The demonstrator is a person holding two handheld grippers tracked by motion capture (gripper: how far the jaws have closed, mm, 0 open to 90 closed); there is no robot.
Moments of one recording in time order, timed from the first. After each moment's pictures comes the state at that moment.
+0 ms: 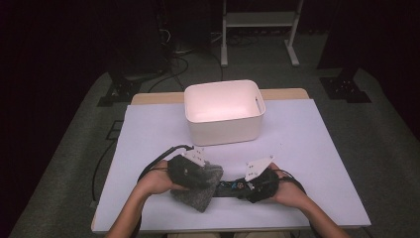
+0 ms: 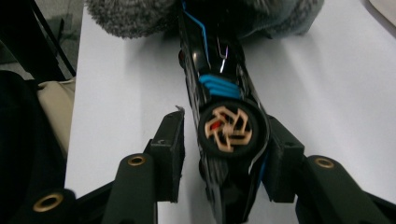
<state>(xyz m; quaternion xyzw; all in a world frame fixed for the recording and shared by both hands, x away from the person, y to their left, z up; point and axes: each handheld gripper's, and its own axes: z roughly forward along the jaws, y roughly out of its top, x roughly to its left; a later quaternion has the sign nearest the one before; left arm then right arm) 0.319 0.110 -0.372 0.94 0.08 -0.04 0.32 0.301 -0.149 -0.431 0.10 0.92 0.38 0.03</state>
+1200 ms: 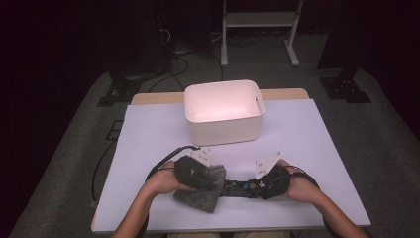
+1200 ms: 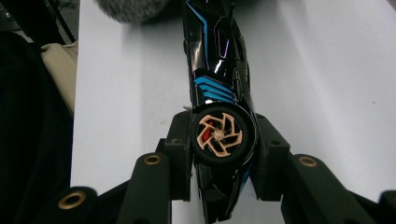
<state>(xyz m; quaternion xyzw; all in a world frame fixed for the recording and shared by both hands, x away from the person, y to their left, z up) 0.324 0.094 -0.382 0.94 0.07 -0.07 0.33 0.303 -0.175 -0.419 0.09 0.94 0.33 0.02</state>
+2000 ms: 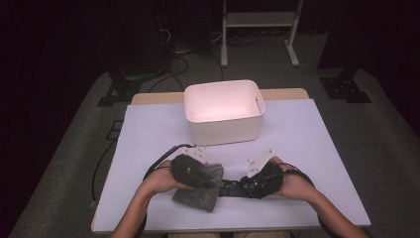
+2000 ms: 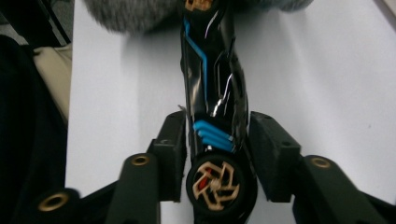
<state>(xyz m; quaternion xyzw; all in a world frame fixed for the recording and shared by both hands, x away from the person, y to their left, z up) 0.328 0.105 -0.385 0.93 0.09 -0.07 0.35 0.307 -0.156 -0.412 0.09 0.94 0.32 0.03</state>
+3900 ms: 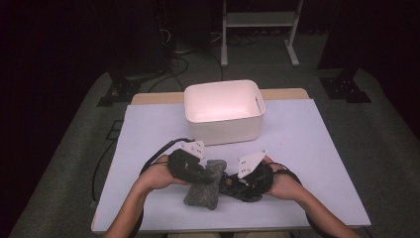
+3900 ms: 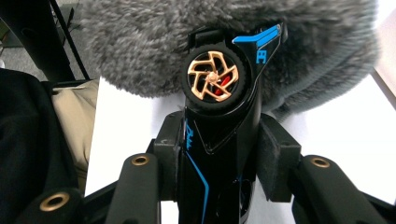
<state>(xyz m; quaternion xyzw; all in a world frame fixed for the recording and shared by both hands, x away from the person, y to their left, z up) 0.323 0.108 -0.353 0.93 0.08 -0.06 0.37 0.299 -0.130 -0.397 0.05 0.92 0.38 0.04</state>
